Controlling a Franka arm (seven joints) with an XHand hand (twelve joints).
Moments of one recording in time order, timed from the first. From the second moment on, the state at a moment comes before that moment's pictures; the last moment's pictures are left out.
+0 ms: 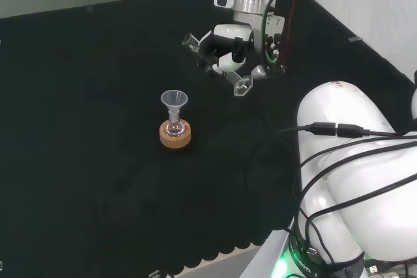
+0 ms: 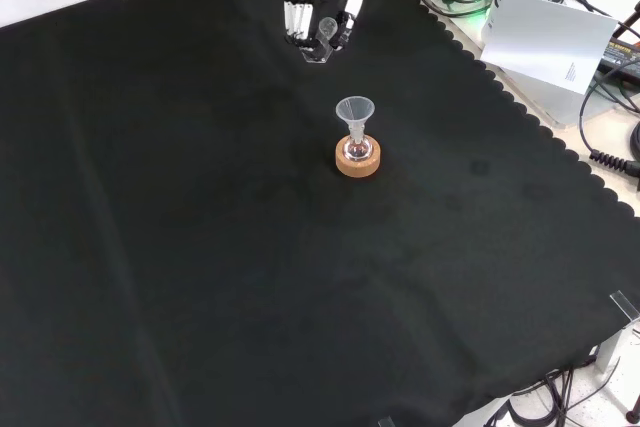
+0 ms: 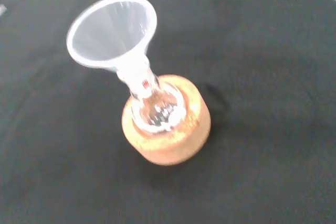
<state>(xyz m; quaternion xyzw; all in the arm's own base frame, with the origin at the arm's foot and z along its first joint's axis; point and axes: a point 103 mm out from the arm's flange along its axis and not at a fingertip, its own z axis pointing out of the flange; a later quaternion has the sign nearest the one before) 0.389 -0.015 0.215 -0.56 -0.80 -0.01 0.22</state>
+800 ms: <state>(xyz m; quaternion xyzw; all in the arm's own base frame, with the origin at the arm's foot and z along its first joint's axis) 0.436 -0.030 0.185 -0.56 -0.78 -0.16 0.24</state>
